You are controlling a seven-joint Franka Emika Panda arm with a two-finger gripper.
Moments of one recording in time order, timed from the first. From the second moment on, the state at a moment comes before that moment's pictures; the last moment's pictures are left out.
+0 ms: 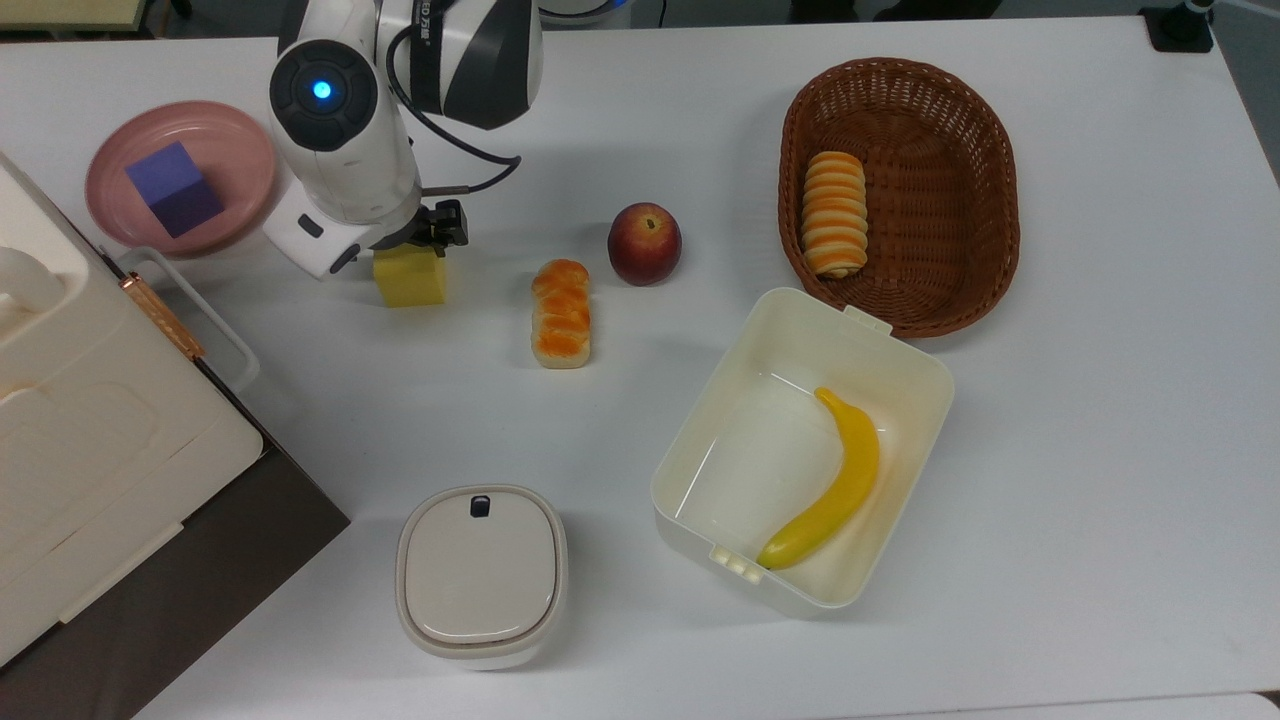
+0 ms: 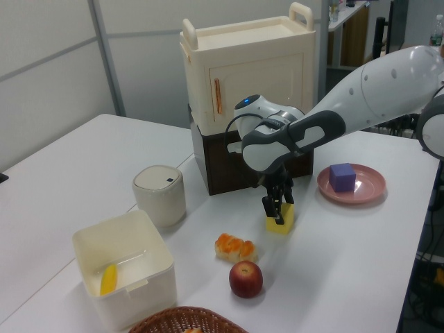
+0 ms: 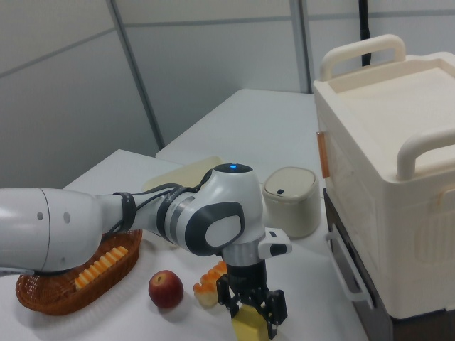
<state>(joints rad) -0.09 0.39 -0.11 -1.77 -0.13 1.94 -0.25</state>
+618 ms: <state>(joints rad) -0.15 0.32 -0.11 -1.76 -0.13 1.90 -0.30</state>
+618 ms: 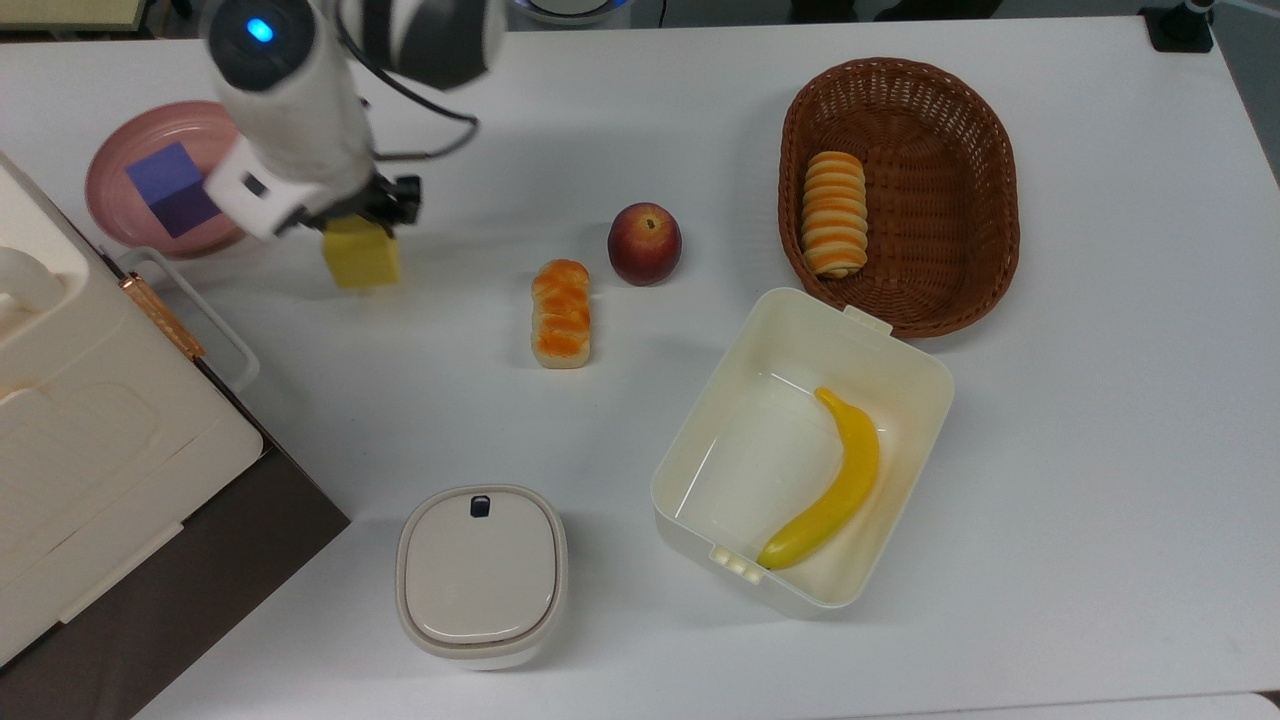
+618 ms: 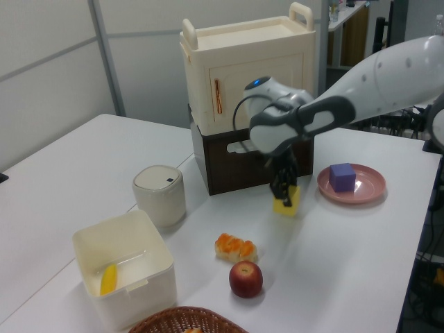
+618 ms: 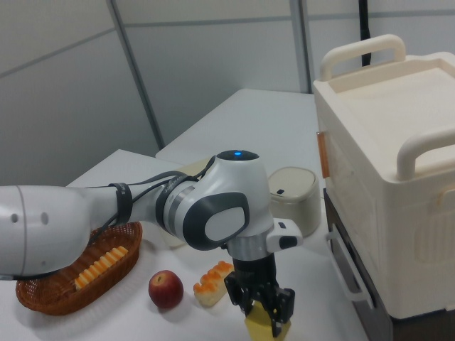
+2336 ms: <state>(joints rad) -0.49 0.34 -0.12 -1.68 -0.22 1.95 -0.70</state>
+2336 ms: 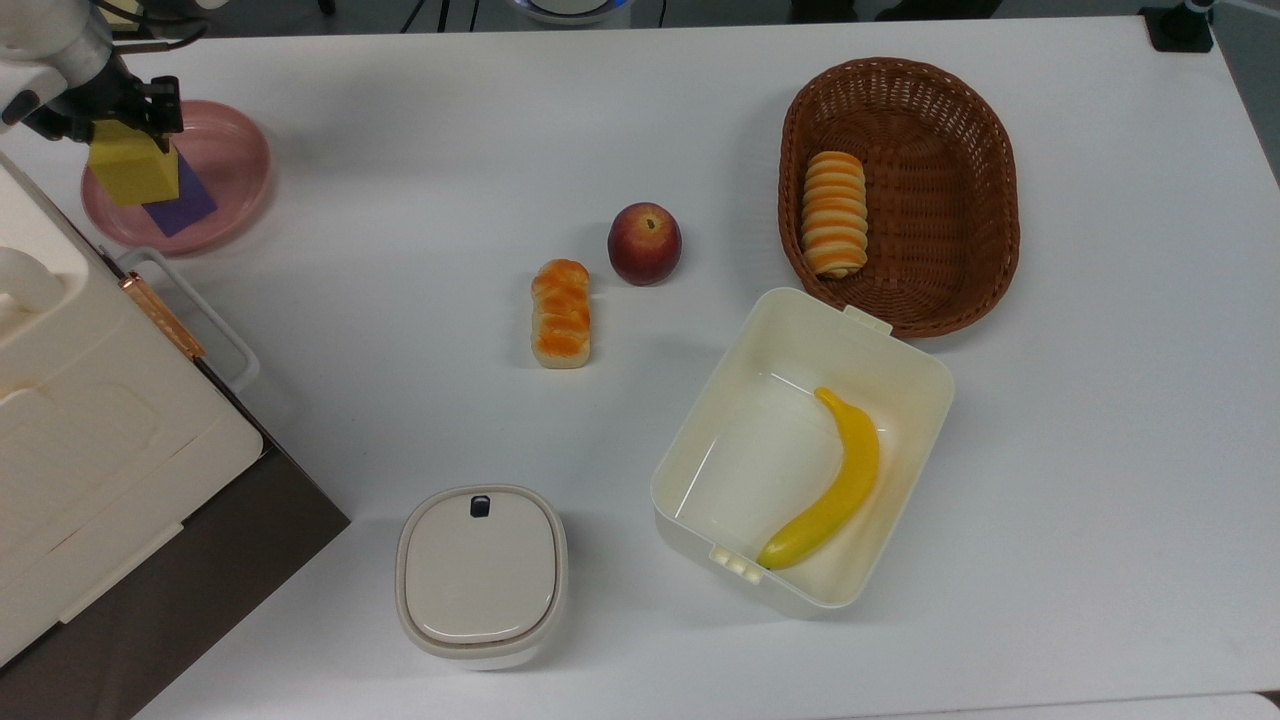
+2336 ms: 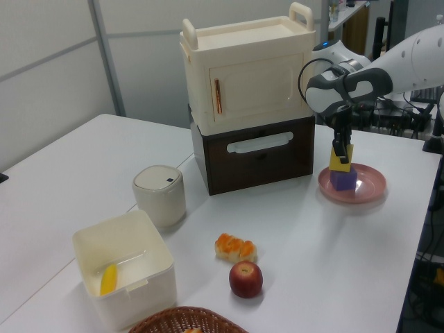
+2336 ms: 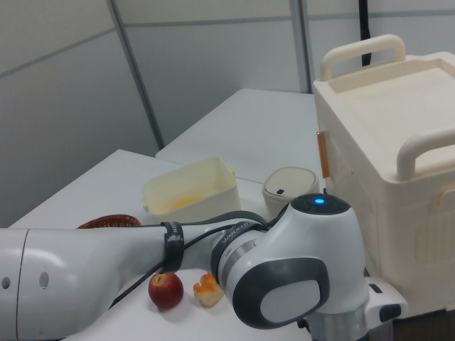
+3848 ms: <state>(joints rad) -0.42 0.22 -0.10 -1.61 -0.17 1.82 -0.60</state>
